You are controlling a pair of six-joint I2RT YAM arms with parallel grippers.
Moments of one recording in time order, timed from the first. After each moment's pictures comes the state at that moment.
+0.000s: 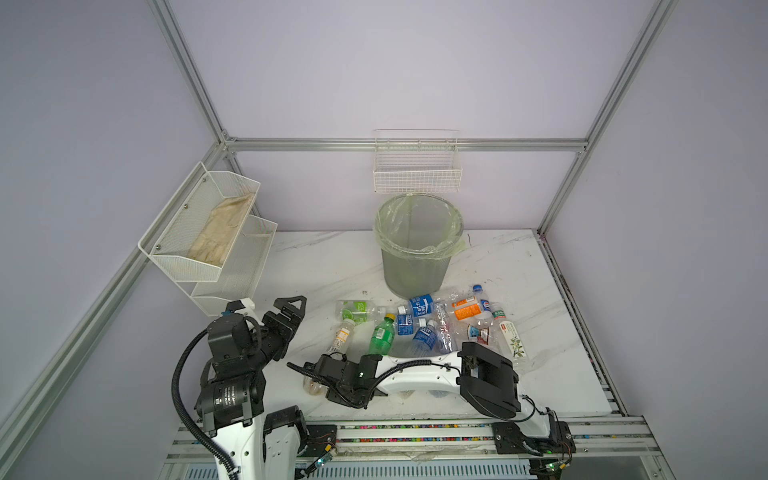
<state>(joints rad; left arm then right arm) 0.30 0.57 0.94 -0.90 0.48 -0.94 1.40 2.19 1.67 -0.53 0.18 0.01</state>
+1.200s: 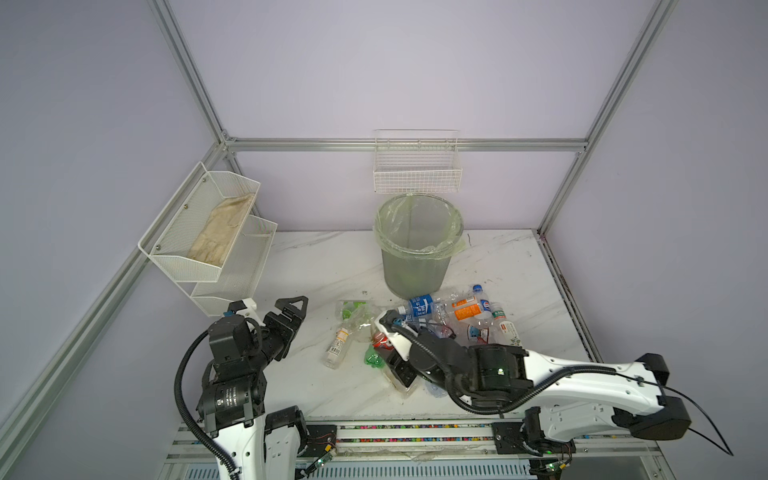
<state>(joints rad) 0.30 0.55 0.90 -0.87 0.51 -0.96 1.44 1.24 1.27 -0.50 0.53 0.27</state>
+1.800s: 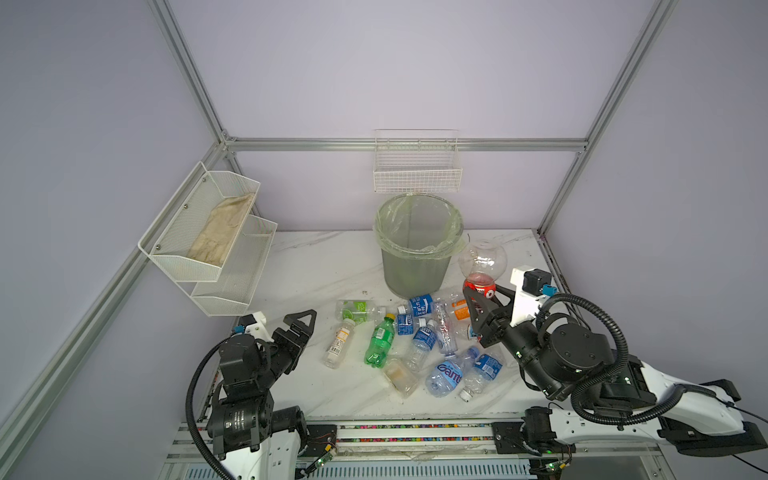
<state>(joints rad) 0.22 0.40 0.77 -0.84 0.50 -1.01 1.44 0.87 1.20 -0.43 0.97 0.35</state>
